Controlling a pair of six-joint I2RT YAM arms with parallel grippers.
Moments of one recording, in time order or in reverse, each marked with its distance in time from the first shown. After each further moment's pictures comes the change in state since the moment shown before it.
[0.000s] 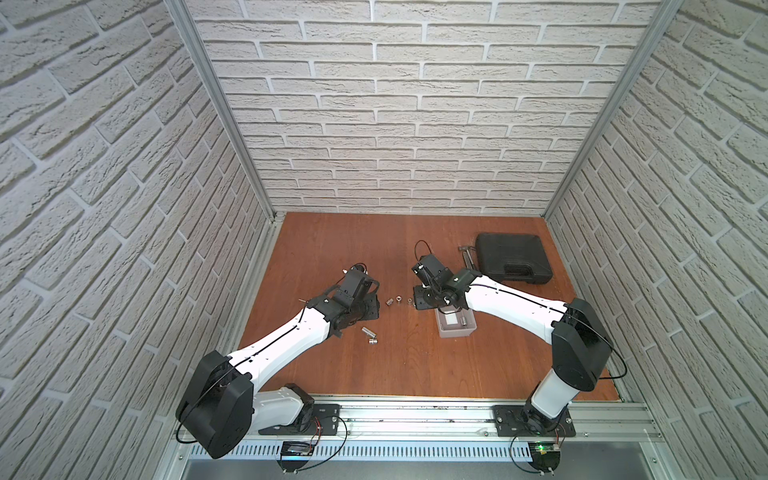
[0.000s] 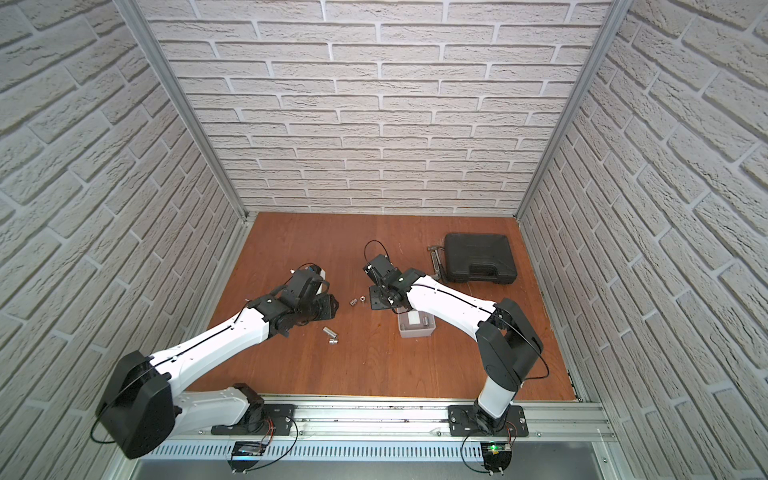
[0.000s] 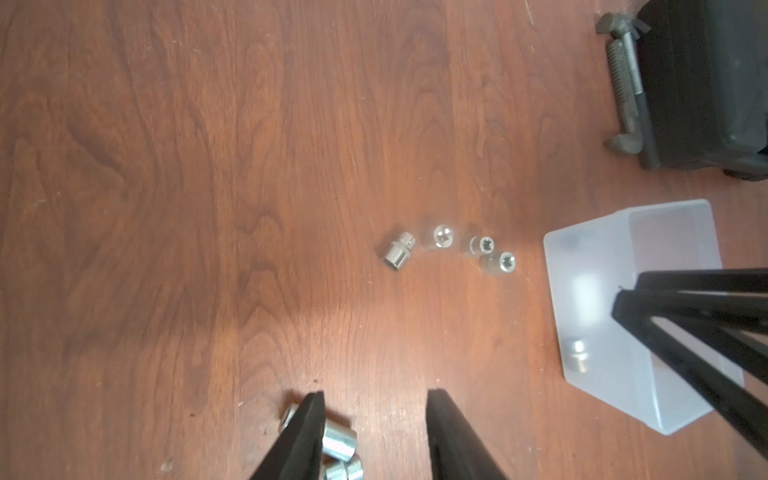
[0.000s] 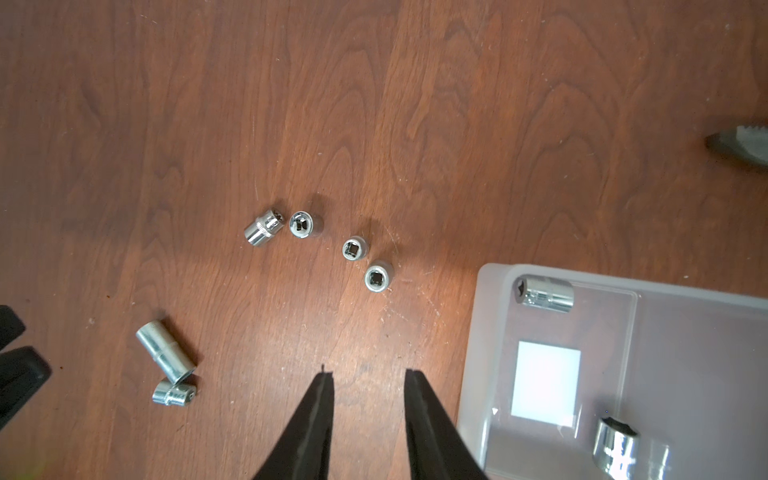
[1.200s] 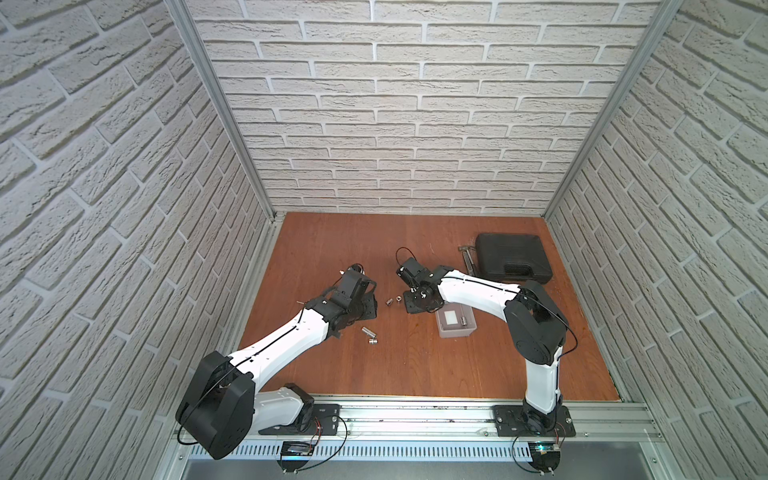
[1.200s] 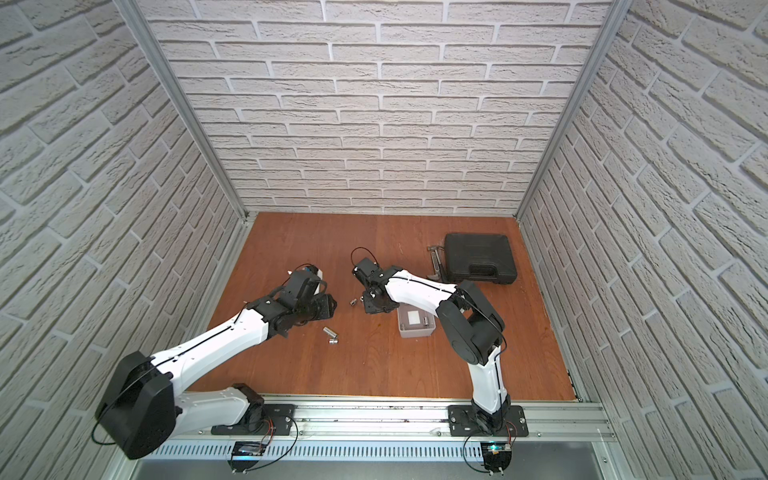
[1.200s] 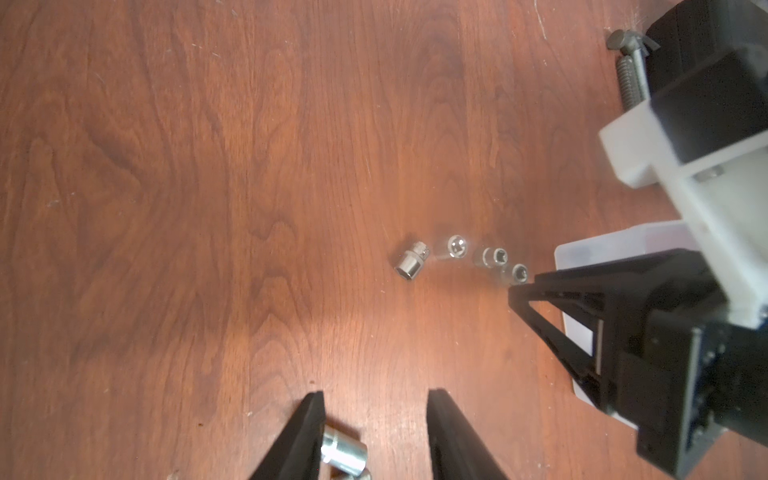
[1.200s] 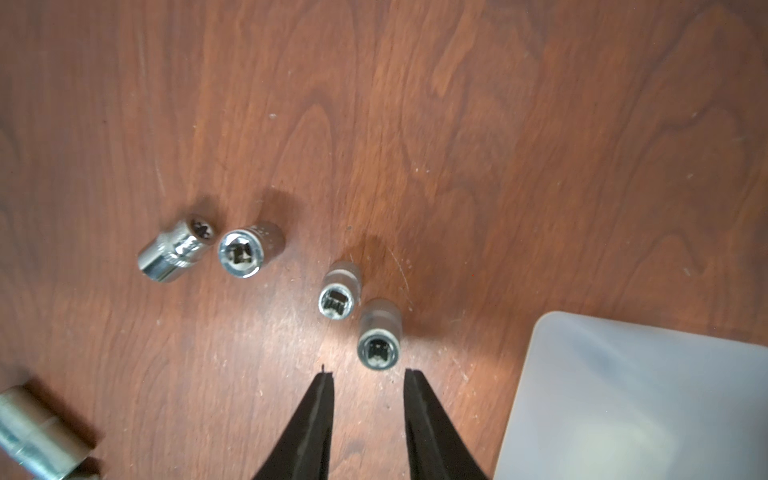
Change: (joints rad) left arm 0.026 -0.003 -0.029 0.029 0.000 -0.003; right arm 0.000 0.270 0.149 -0.066 -0.001 -0.028
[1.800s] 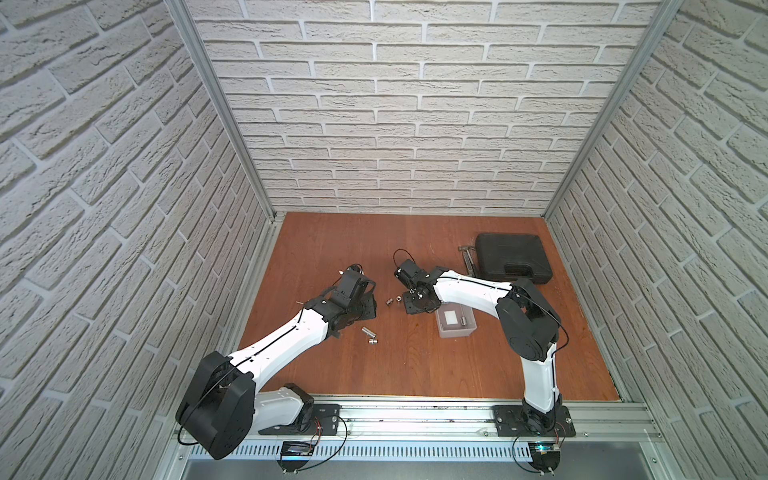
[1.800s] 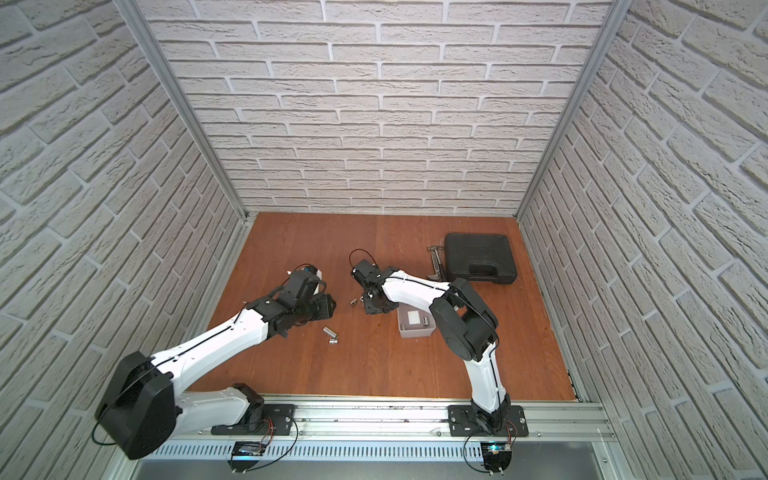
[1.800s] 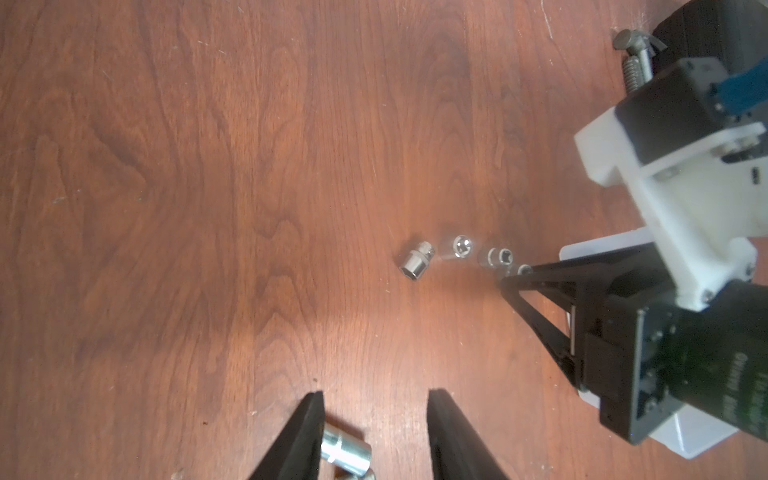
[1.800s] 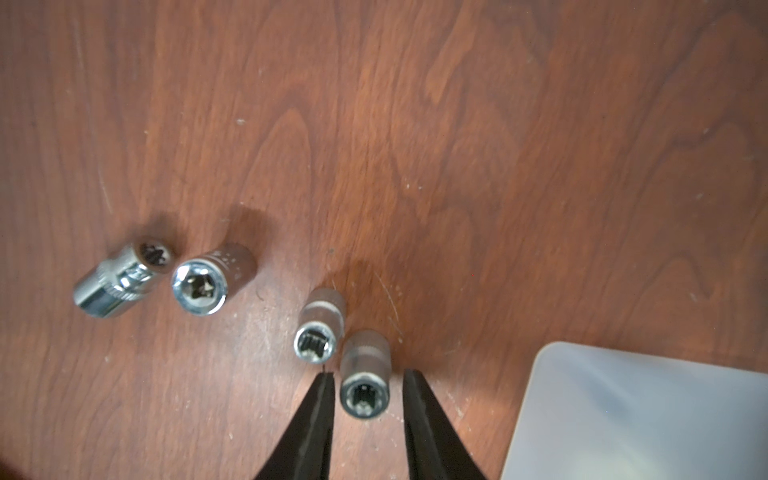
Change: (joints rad) left arm 0.007 0.000 -0.003 0.000 0.003 0.000; right arm -0.003 0.043 0.016 0.010 0.034 -0.018
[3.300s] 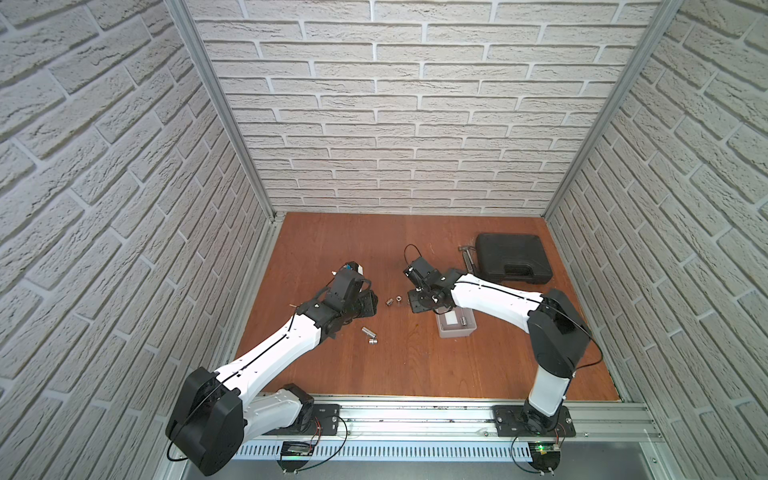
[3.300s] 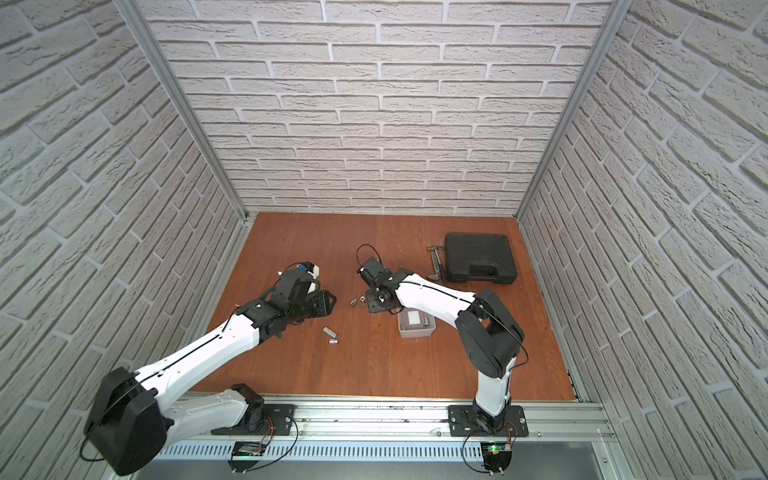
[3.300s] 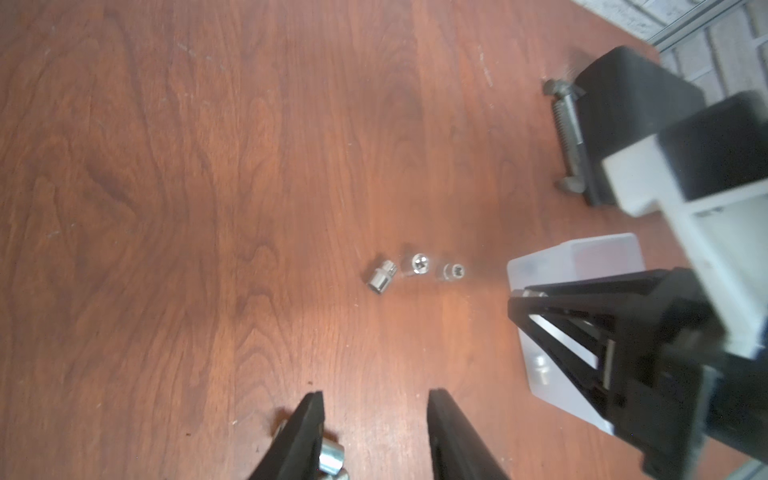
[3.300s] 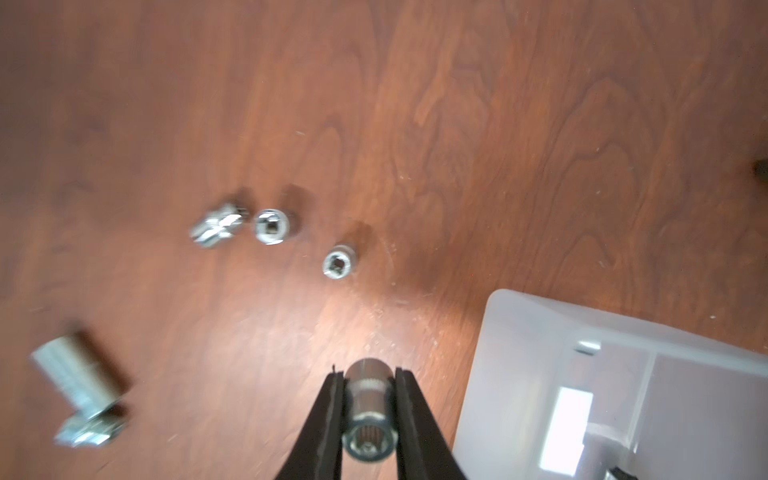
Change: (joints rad) left arm 0.005 -0.101 -0.008 0.040 0.040 0.002; right arm 0.013 -0.249 -0.123 0.061 -0.034 -0.047
